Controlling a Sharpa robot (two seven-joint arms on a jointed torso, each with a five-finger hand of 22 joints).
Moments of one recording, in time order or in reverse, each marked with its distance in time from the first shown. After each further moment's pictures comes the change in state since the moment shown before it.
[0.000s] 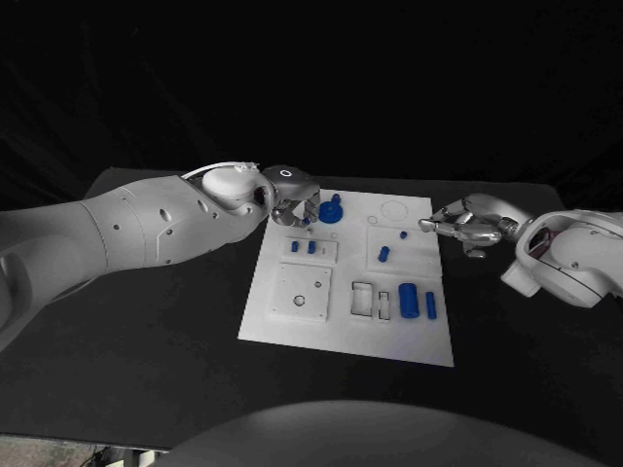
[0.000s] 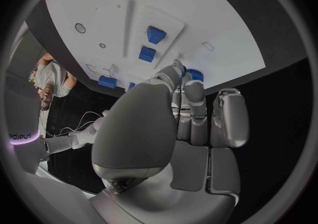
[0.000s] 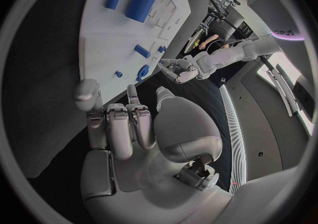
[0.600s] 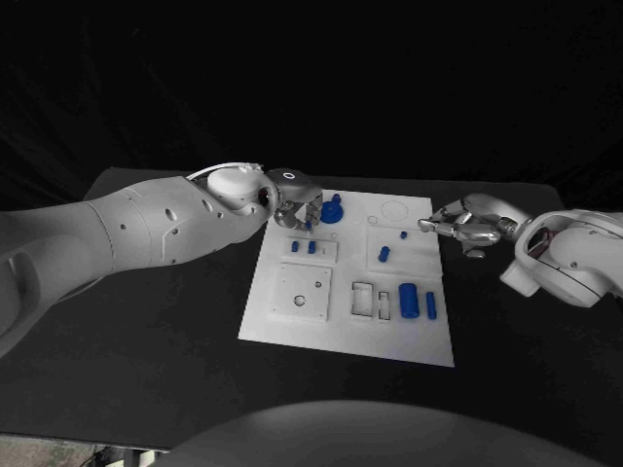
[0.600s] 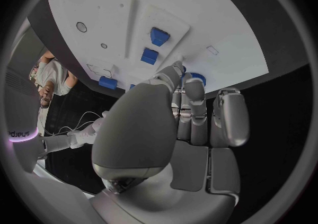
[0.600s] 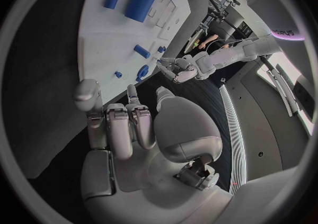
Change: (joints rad) left arm -0.004 0.017 0.000 -0.016 0.013 0.032 0.003; left_hand 0.000 0.000 0.003 0.003 0.000 -0.004 0.004 -0.004 -0.004 0.003 0.004 -0.006 -0.002 -0.014 0.000 -0.016 -0.024 0.000 0.000 0.000 -0.012 0.000; right arm 0.000 0.004 0.000 -0.002 0.000 0.001 0.000; right_hand 0.000 0.000 0.000 0.000 0.000 0.000 0.000 0.000 -0.001 0.000 0.000 0.000 0.000 0.000 0.000 0.000 0.000 0.000 0.000 0.000 0.000 0.000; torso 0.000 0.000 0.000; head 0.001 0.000
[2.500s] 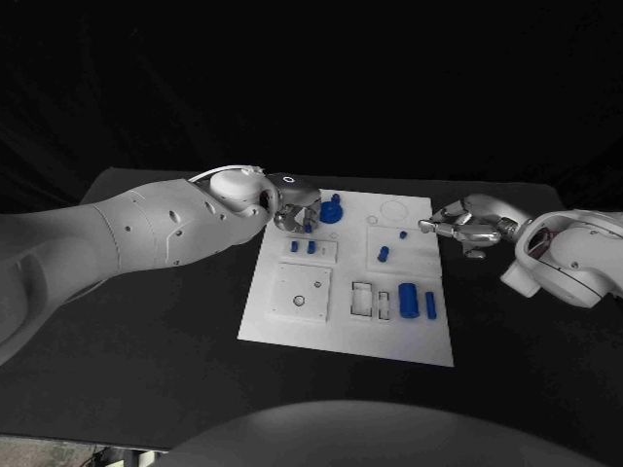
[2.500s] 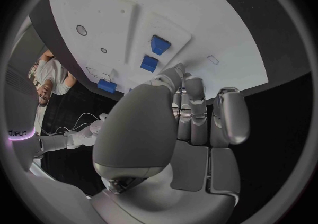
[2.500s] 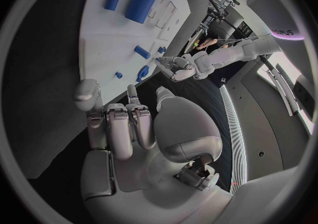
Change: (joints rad) left arm -0.012 0.017 0.000 -0.027 0.005 0.040 -0.010; left_hand 0.000 0.000 0.003 -0.003 0.013 -0.021 -0.003 -0.018 -0.009 -0.002 0.001 -0.029 -0.004 -0.023 0.005 -0.019 -0.037 0.000 -0.004 0.004 -0.019 0.000; right arm 0.000 -0.005 0.000 0.003 0.001 0.005 -0.002; right_hand 0.000 0.000 0.000 0.000 0.000 0.000 0.000 0.000 0.000 0.000 0.000 0.000 0.000 0.000 0.000 0.000 0.000 0.000 0.000 0.000 0.000 0.000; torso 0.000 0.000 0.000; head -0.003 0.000
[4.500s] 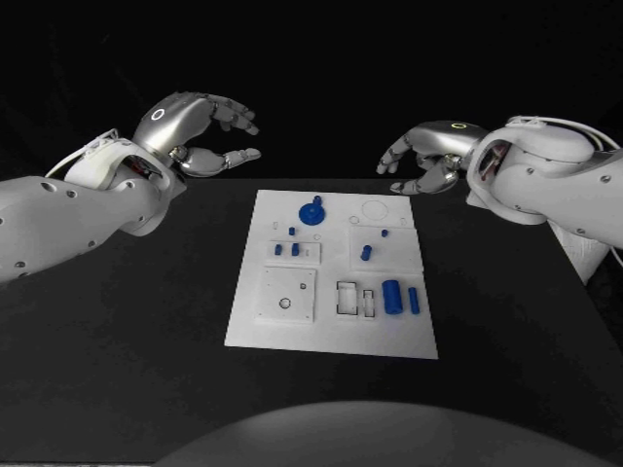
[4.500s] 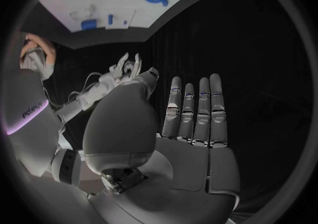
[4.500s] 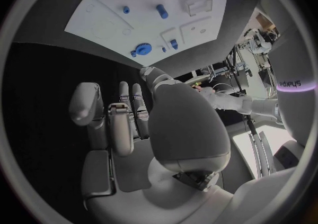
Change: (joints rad) left arm 0.123 -0.364 0.006 0.325 0.370 -0.645 0.204; left_hand -0.362 -0.101 -0.003 0.162 -0.127 -0.025 -0.011 -0.040 -0.093 -0.356 0.000 -0.067 -0.043 -0.565 0.124 -0.603 -0.326 0.084 -0.714 0.082 -1.063 -0.165; right arm 0.187 0.132 0.002 -0.042 -0.580 0.019 -0.047; right_hand 0.319 -0.279 0.318 -0.116 0.211 0.069 -0.104 -0.093 -0.042 -0.714 0.018 -1.232 -0.800 0.001 -0.010 -0.062 0.000 -0.001 0.114 -0.017 0.107 0.000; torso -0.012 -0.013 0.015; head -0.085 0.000
